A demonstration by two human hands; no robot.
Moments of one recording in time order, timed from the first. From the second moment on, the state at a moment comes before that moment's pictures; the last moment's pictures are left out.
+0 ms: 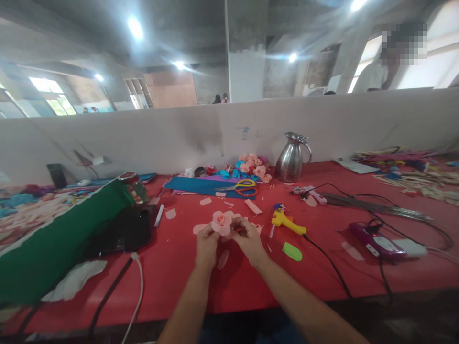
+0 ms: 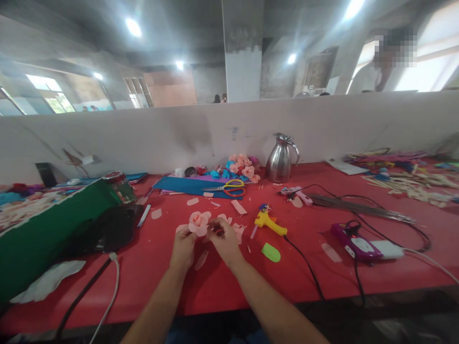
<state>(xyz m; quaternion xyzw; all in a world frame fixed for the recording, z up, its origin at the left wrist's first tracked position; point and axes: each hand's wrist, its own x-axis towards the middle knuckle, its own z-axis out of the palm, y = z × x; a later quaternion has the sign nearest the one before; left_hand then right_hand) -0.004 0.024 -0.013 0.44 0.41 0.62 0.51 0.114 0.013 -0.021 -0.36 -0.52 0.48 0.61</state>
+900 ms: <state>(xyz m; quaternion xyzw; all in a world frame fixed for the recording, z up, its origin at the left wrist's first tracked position) 0.000 0.018 -0.007 0.45 0.43 0.59 0.51 0.119 0.015 -0.020 -0.39 -0.57 0.35 0.64</state>
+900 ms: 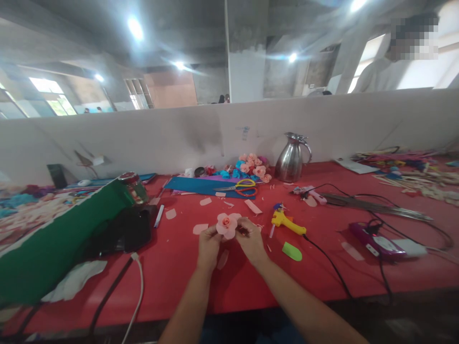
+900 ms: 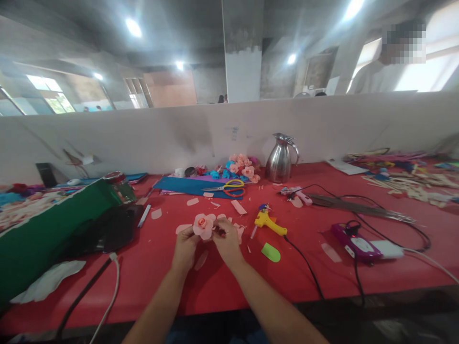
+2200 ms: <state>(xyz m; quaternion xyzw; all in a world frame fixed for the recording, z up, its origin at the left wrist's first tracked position) -0.005 0.024 -0.019 0.53 0.41 0.58 0.47 0.120 0.007 -0.008 -0.30 -0.41 0.52 0.68</state>
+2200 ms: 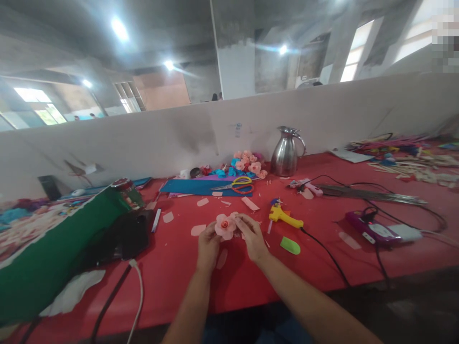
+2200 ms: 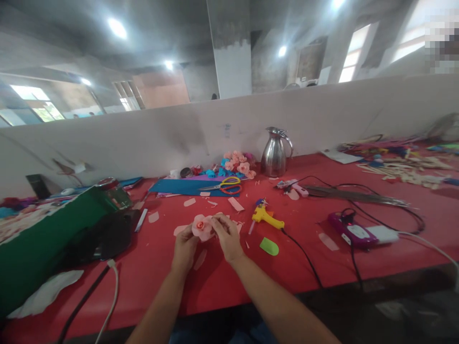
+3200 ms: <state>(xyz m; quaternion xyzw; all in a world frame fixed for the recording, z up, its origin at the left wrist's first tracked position) -0.002 0.022 -0.012 0.35 0.41 0.66 0.52 0.126 0.016 -0.014 -0.38 -0.32 0.59 0.64</state>
